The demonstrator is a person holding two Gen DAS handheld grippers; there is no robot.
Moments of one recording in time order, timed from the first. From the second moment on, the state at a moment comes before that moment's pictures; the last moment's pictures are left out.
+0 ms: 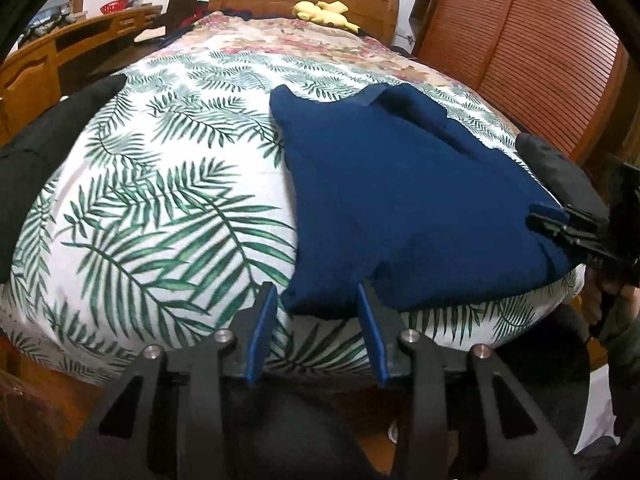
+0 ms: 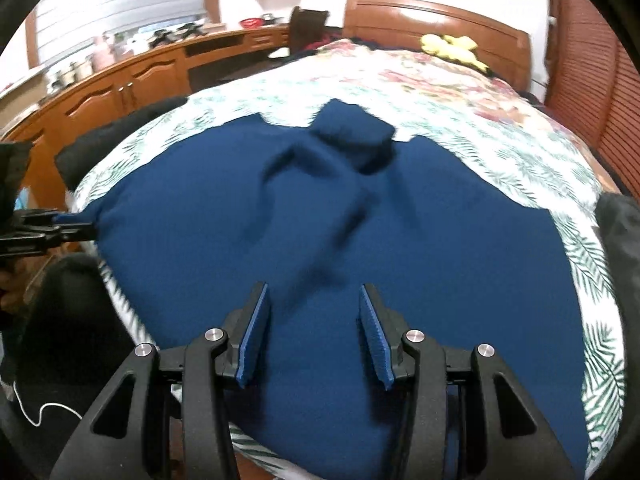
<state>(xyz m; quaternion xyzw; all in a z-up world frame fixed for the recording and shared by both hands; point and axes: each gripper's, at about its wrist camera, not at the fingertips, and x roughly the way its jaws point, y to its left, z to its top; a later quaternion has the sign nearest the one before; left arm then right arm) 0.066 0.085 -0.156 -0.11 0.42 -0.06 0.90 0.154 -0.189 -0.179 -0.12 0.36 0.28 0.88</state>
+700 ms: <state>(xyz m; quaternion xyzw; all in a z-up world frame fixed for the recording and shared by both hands) 0.071 0.054 -0.090 -0.09 0.32 -0.07 0.94 0.160 -0.185 -0.203 -0.11 0.37 0.29 0.87</state>
